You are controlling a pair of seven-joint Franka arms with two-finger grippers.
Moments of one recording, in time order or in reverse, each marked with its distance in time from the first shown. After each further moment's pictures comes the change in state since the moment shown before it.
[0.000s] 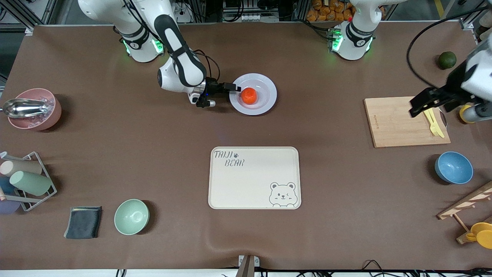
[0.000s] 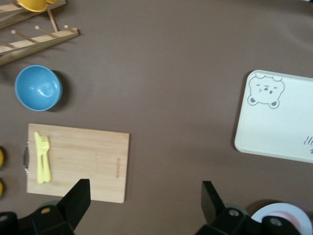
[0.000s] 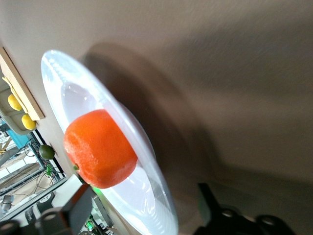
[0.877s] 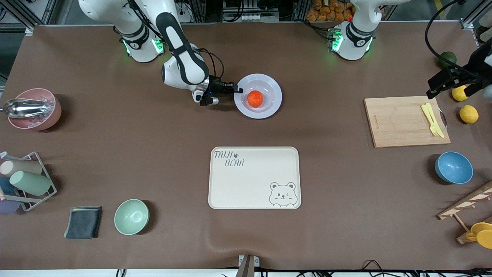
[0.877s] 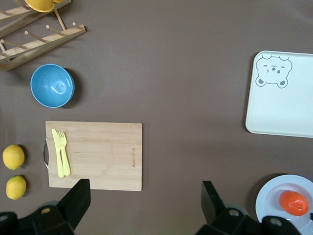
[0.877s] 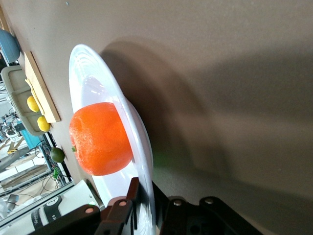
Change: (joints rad) left arm -0.042 -0.052 0.074 -0.011 -0.002 -0.053 0.107; right arm 0.021 0.001 -0.004 0.016 0.132 0.017 -0.149
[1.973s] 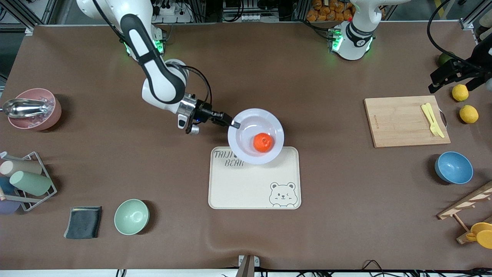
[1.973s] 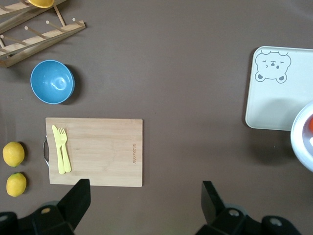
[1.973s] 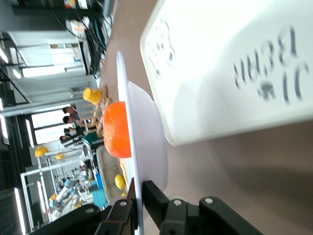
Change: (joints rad) left arm 0.000 -0.034 0.008 -0.037 -0.011 -0.002 0.006; right arm -0.248 0.005 -0.028 0.308 0.010 0.035 0.066
